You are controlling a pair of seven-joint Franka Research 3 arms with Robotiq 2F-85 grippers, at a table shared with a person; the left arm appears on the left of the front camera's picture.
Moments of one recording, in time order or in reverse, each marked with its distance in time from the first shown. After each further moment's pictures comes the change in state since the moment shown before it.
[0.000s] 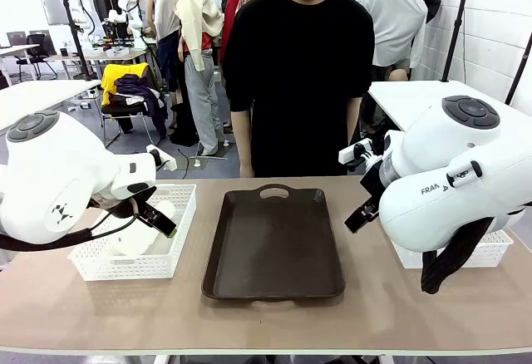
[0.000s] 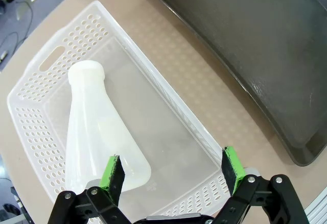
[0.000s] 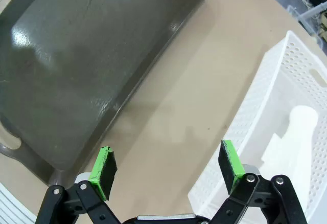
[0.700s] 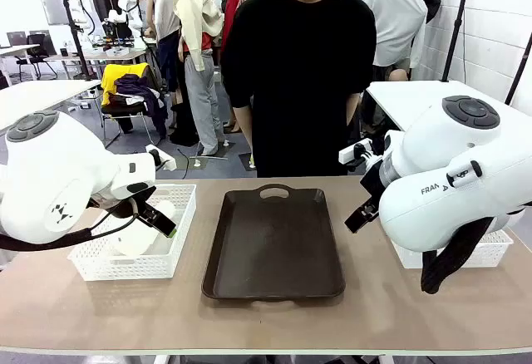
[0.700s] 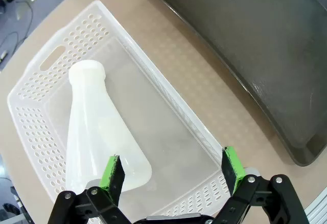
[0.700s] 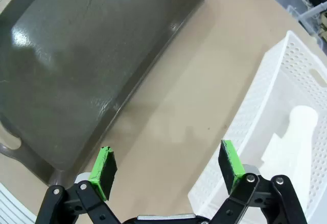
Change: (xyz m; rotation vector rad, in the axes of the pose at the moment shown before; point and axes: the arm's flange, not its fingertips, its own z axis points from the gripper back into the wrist) left arm 0.000 0.001 0.000 0.000 0.000 0.002; right arm 0.000 0.000 0.000 0.000 0.000 -0.001
